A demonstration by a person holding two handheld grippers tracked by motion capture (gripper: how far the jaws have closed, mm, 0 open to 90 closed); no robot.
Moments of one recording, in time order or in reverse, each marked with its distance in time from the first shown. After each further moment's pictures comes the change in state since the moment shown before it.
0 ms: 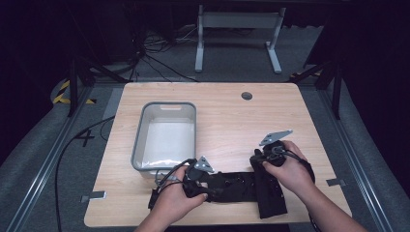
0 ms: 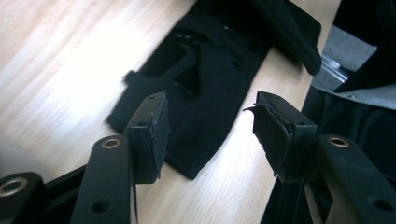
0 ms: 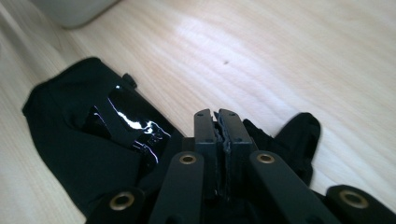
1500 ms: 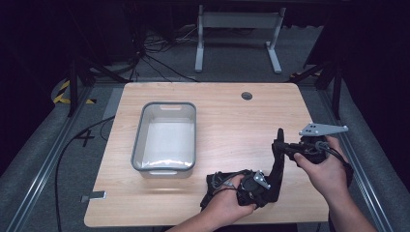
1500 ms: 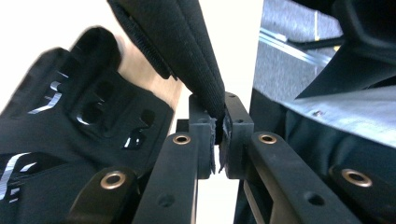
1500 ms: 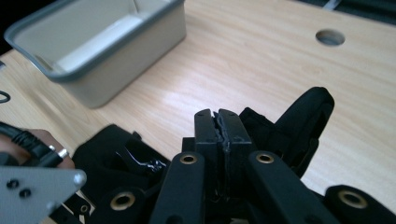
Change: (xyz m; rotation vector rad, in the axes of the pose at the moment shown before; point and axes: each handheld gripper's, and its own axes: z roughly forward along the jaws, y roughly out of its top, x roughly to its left) left arm -0.058 0.059 0.087 0.043 -0.189 0.201; right arm -0.001 -0.003 -0.097 -0.273 -0.078 0.112
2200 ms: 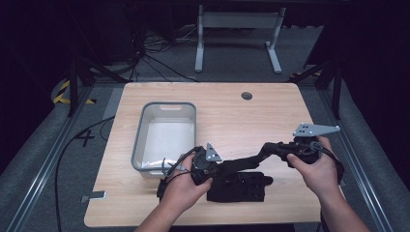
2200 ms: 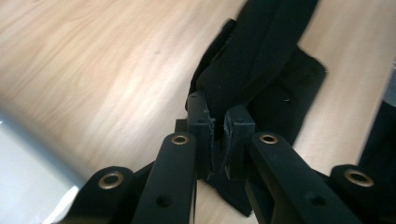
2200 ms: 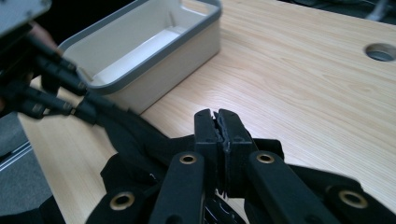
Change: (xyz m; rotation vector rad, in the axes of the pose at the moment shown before) left arm 0.039 -0.044 -0.108 -0.046 0.435 -0.136; right arm 0.007 -0.004 0.022 -0.050 0.146 -0.016
